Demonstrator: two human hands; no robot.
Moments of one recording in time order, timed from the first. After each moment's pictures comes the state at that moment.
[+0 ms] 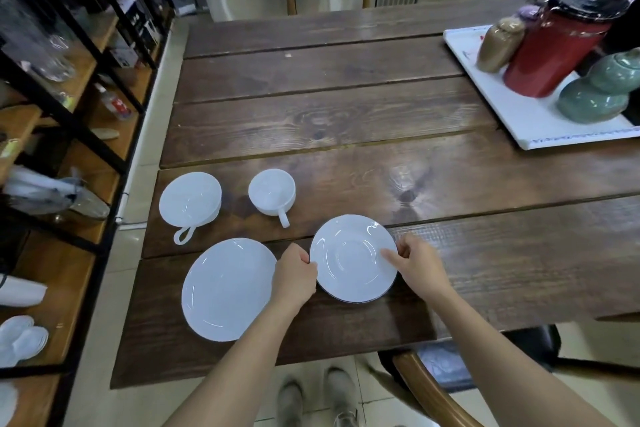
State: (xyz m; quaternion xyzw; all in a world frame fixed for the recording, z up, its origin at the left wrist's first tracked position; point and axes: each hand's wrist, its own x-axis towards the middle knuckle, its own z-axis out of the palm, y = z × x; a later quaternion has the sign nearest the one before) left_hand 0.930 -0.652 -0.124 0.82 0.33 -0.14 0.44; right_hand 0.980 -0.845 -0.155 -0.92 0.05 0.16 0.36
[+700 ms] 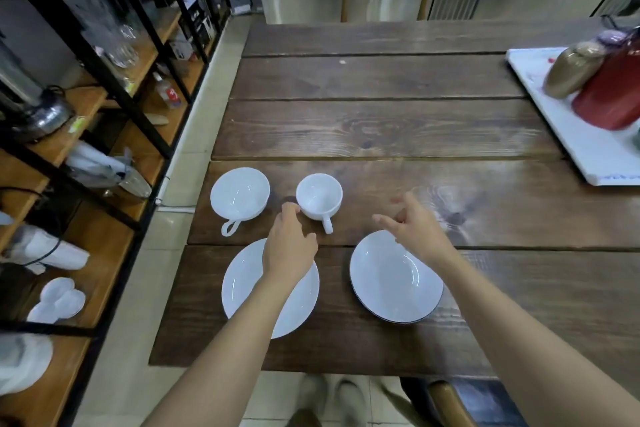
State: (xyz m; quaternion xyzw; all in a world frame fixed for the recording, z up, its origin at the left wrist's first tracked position) left_hand 0.948 -0.587 -0.097 0.87 0.32 -0.01 0.37; right_hand 1.037 -0.768 -0.111 -0.90 -0.07 0.20 0.39
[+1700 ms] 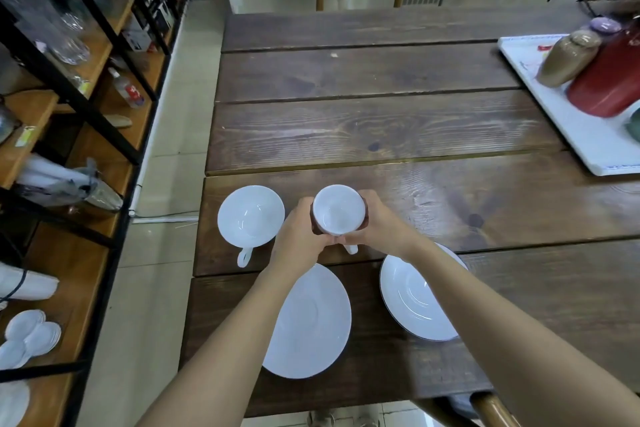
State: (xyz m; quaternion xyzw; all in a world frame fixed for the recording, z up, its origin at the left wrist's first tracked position) left_hand 0.989 -0.529 -0.120 0.88 0.18 -0.05 0.44; right_hand 1.044 -0.673 -0.106 -0.85 -0.13 0.28 0.43
